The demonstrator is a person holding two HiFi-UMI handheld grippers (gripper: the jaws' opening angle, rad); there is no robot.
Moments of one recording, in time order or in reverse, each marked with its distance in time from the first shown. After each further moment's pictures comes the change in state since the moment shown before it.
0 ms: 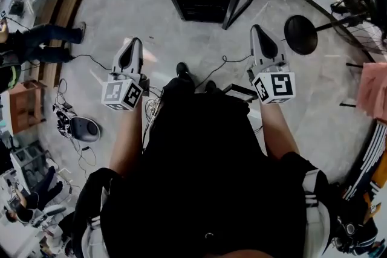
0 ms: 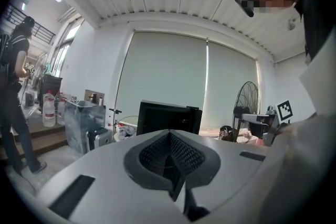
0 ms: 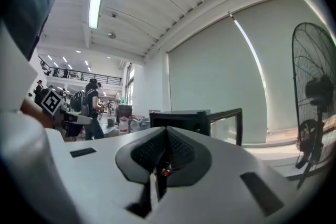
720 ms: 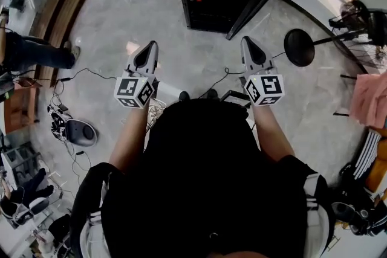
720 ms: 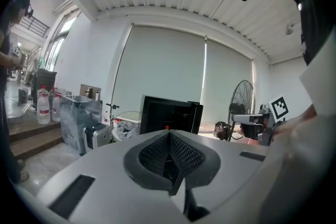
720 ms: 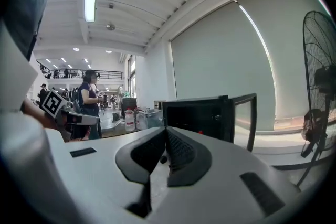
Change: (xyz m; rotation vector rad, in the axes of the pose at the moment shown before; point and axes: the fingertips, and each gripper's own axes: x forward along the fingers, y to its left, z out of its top) left arm -0.017 0.064 -0.021 -0.003 0.054 -0.062; right arm 0.055 0.101 -0.038 0.046 0.115 0.054
